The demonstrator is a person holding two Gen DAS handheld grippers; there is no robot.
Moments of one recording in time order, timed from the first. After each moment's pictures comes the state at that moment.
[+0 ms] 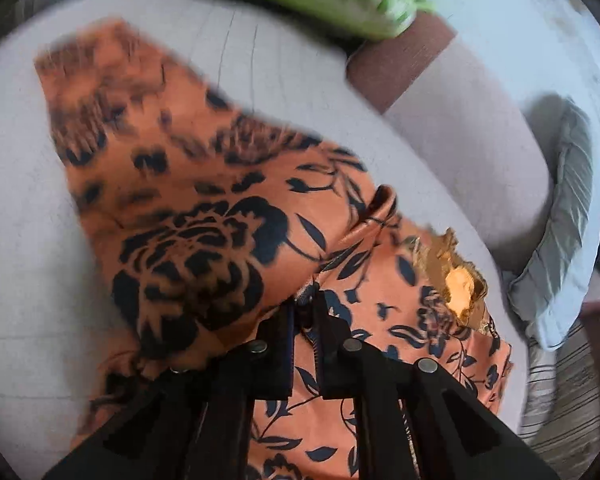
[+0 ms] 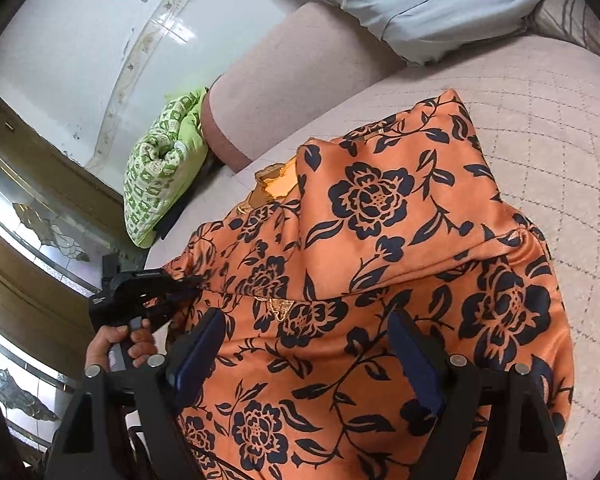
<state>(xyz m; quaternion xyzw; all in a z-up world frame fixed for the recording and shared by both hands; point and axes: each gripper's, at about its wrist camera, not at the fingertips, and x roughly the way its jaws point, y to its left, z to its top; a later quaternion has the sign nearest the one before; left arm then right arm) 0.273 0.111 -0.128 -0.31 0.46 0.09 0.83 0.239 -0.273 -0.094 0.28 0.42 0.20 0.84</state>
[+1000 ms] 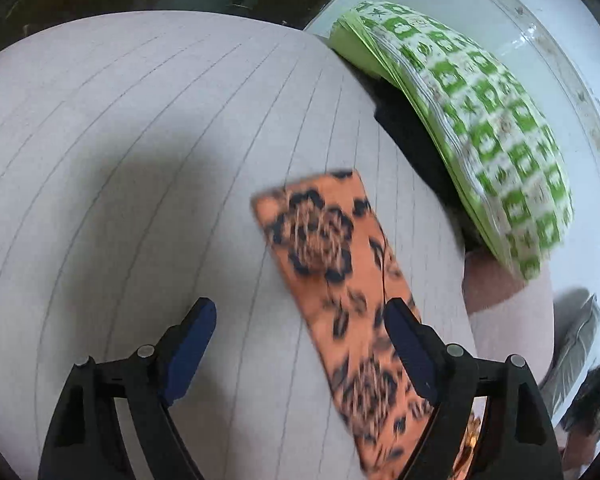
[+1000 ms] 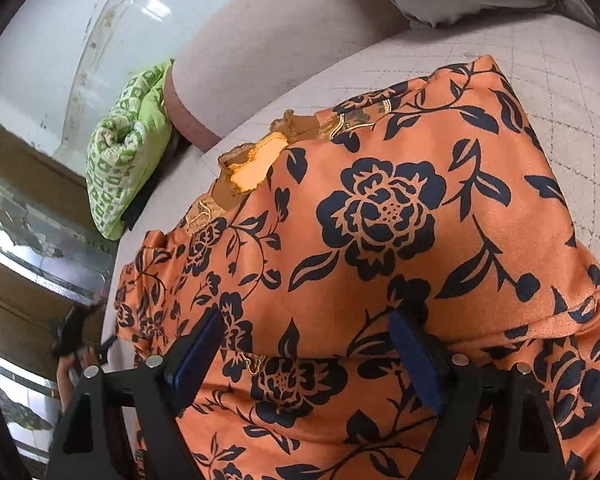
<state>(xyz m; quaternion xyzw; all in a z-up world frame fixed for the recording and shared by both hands) 0.244 0.373 -0.154 -0.46 0.35 0.21 0.79 0.313 -0.243 -0.124 0.26 0.49 0.19 0.81</state>
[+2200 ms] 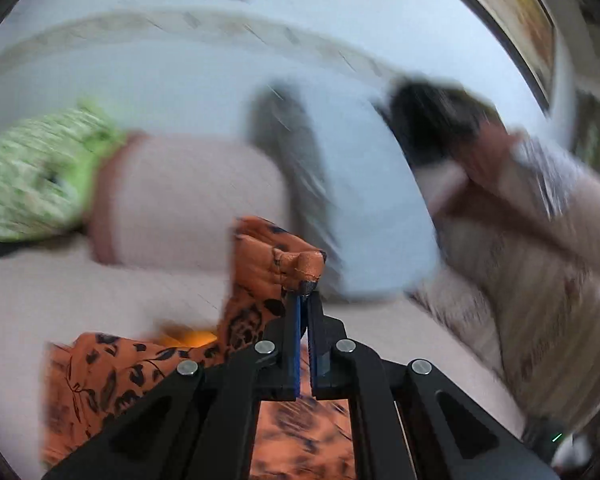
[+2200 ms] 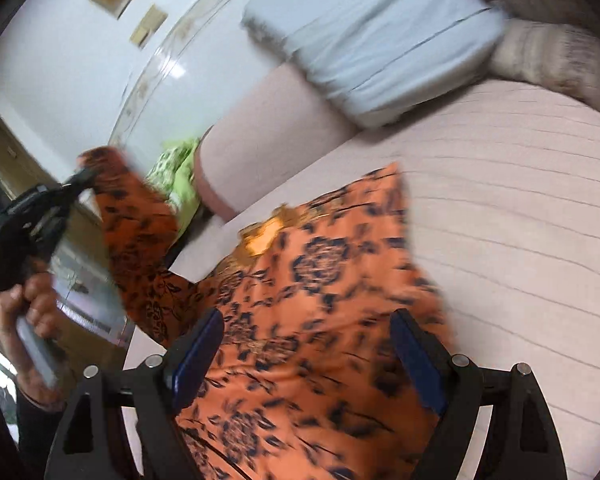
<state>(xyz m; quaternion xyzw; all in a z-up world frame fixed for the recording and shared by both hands) 0.288 -0.142 0.030 -0.08 0.31 -0.19 0.93 0.212 -0.367 -0.062 0.31 0.37 0.16 0.86</state>
